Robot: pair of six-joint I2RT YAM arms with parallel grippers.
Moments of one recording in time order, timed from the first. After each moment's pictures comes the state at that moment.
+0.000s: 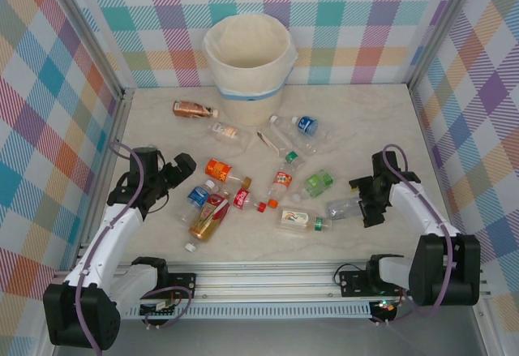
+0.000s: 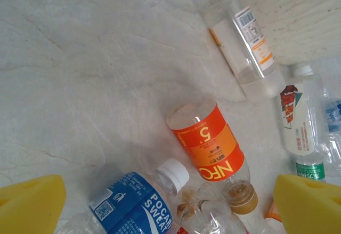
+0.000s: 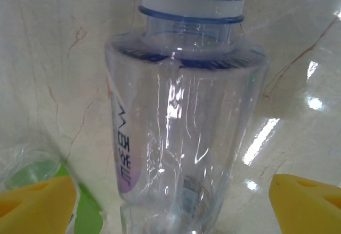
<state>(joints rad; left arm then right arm) -0.08 0.96 0.69 -0.50 0.11 -0.73 0.01 1.22 0.68 -0.81 -0.15 1.30</state>
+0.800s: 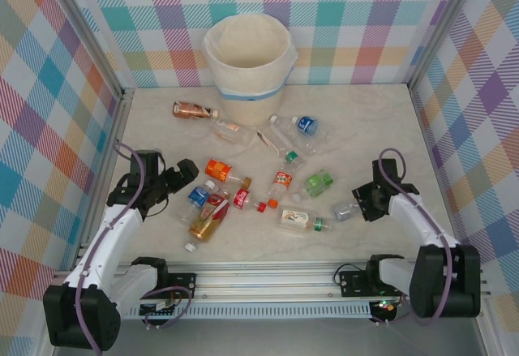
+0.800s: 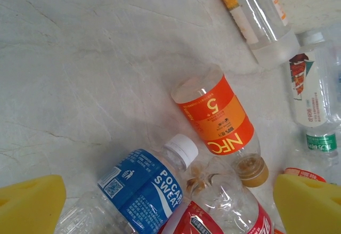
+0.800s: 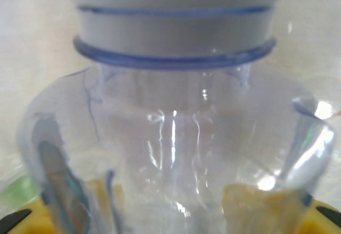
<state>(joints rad) -0.07 0.95 0.69 -0.56 0.17 -0.66 0.01 1.11 0.57 -0.63 -0.09 1.15</state>
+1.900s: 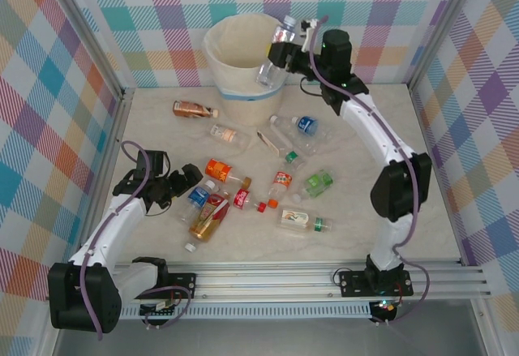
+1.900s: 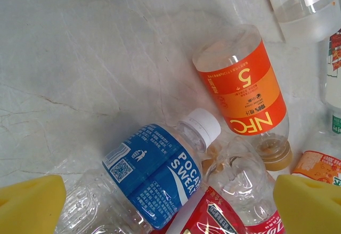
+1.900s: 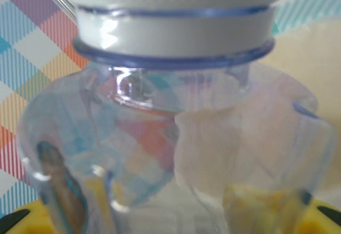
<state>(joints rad) -0.07 1.07 0.70 -0.61 0.22 -0.68 0.38 1.95 1.97 -0.05 -0.53 0.59</state>
